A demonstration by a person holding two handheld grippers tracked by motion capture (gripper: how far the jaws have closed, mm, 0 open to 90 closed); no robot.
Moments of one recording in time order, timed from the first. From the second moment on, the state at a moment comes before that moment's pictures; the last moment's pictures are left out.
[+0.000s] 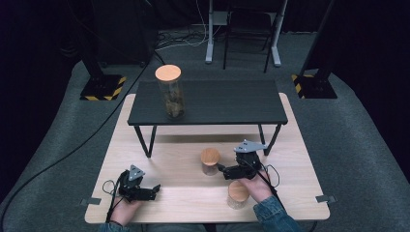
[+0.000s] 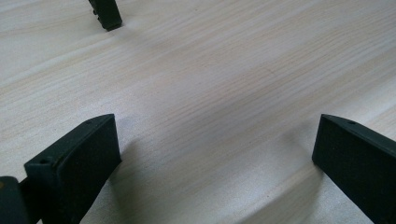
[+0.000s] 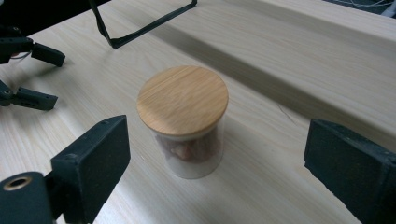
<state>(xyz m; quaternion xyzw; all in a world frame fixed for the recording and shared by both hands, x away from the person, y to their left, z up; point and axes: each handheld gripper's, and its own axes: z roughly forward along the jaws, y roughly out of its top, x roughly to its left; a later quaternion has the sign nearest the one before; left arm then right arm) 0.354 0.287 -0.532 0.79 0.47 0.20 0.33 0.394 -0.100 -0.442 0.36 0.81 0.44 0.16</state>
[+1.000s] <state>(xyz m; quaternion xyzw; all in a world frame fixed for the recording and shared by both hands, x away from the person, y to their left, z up) 0.354 0.287 -0.532 0.79 0.47 0.20 0.33 0.429 -0.060 -0.453 0.29 0.85 0.41 0.15</state>
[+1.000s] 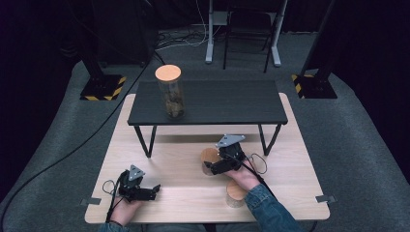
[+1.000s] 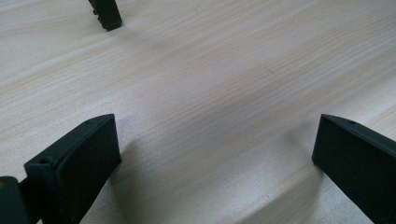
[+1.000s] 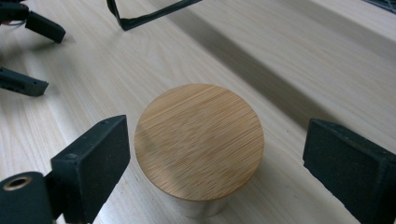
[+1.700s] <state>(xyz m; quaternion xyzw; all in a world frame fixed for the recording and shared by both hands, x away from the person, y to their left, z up) 0.354 0.287 -0.532 0.79 0.47 0.20 0.33 0.440 -0.053 -0.475 0.28 0.87 0.38 0.12</state>
